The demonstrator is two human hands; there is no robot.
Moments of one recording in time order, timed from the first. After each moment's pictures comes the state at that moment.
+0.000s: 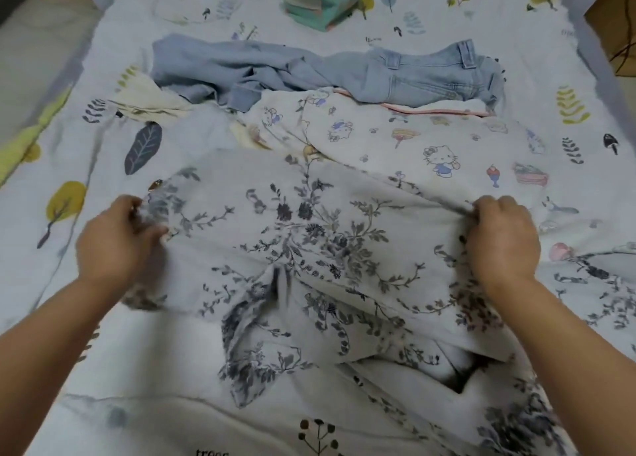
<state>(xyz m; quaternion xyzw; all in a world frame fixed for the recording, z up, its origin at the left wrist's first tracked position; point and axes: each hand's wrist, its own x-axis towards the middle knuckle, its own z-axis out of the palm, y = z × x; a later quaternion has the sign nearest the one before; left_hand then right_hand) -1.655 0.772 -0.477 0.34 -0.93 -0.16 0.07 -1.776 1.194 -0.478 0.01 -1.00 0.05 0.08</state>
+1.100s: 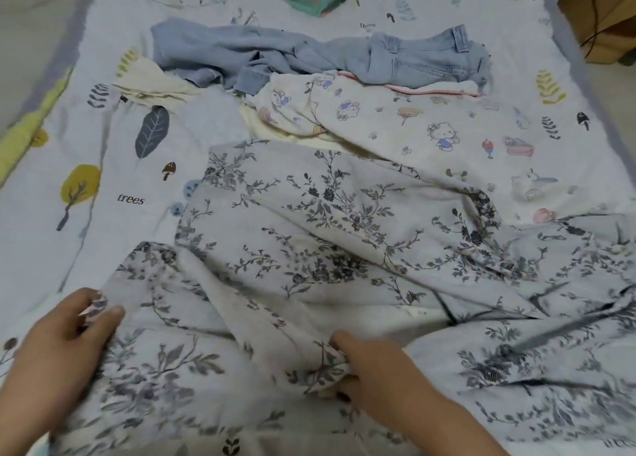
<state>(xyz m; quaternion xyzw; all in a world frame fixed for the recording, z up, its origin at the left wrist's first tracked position) -1.477 0.727 -0.468 0.32 -0.90 -0.28 -0.05 -1.571 1.087 -0.457 0.24 -0.86 0.18 -0.41</state>
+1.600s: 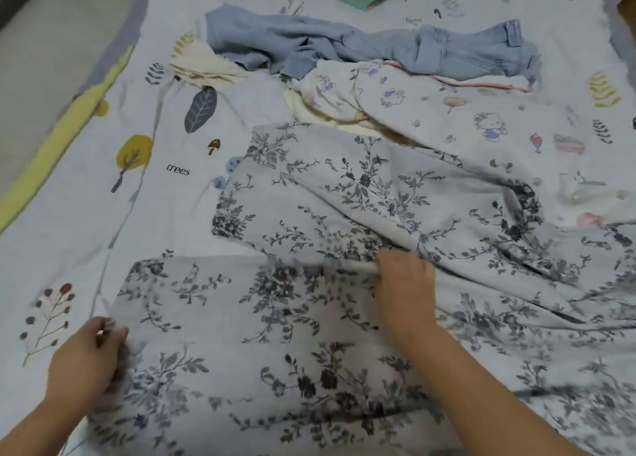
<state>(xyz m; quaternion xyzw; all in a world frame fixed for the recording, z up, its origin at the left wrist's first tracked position) -1.404 0.710 -0.537 0.53 -0.80 -0.27 -0.10 -1.603 1.060 -0.504 0.14 -0.98 0.08 -0.06</state>
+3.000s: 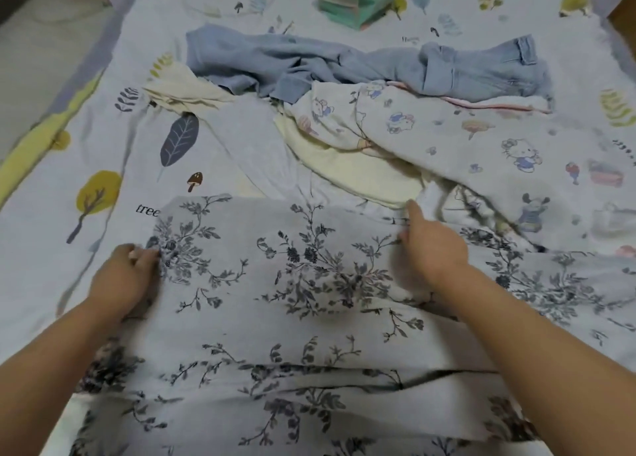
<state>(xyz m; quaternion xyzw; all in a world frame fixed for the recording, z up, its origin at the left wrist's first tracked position) -1.600 0.676 -0.557 0.42 -0.87 -0.26 -0.03 -1.748 1.045 -0.531 0.08 -0.98 0.01 -0.17</state>
